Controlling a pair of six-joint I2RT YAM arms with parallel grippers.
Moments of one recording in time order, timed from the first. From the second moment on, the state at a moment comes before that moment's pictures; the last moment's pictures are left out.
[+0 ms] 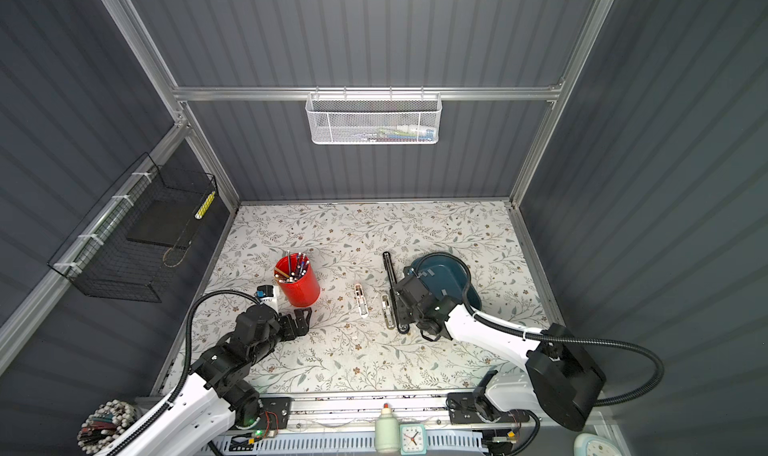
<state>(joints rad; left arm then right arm) -0.59 0.58 0.35 -0.42 -0.19 -0.58 0.79 1.32 0.70 -0.34 0.24 0.49</state>
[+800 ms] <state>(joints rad) -0.59 0.58 0.35 -0.42 -0.18 -0.58 0.88 1.25 0.65 -0.34 0.29 0.57</state>
